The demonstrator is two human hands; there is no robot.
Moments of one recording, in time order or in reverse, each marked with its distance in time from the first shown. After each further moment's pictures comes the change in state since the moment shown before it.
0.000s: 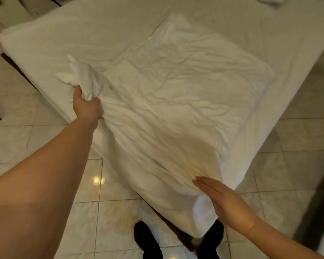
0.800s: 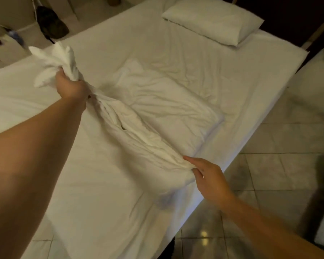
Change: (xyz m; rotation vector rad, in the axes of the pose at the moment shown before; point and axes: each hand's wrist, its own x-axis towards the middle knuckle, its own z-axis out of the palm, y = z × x) left_hand -0.074 0.214 0.319 -0.012 0.205 0.185; right_hand 0.062 0.258 -0.265 0.414 0.206 0.259
